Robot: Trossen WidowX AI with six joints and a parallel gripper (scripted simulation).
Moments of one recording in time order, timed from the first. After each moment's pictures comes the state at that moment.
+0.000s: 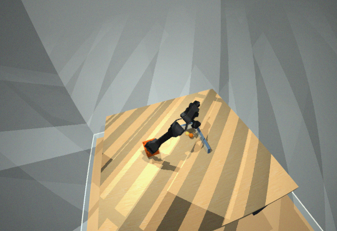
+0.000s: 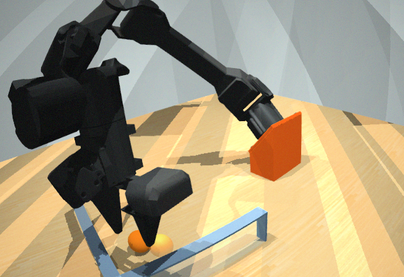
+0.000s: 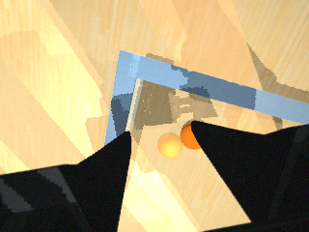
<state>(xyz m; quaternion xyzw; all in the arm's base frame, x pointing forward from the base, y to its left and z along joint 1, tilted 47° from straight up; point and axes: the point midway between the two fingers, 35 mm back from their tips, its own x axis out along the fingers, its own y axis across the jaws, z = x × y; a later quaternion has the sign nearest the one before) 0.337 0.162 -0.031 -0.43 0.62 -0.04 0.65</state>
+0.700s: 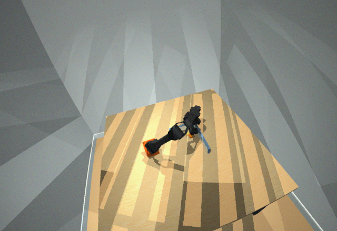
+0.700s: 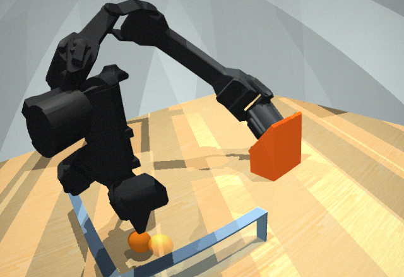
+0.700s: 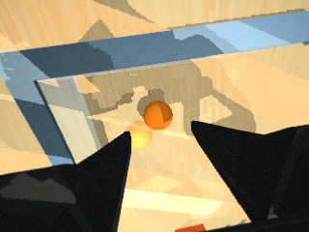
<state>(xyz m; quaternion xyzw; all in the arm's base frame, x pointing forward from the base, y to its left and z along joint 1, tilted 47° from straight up) 0.329 0.113 -0.006 -0.33 0.60 -0.21 0.70</state>
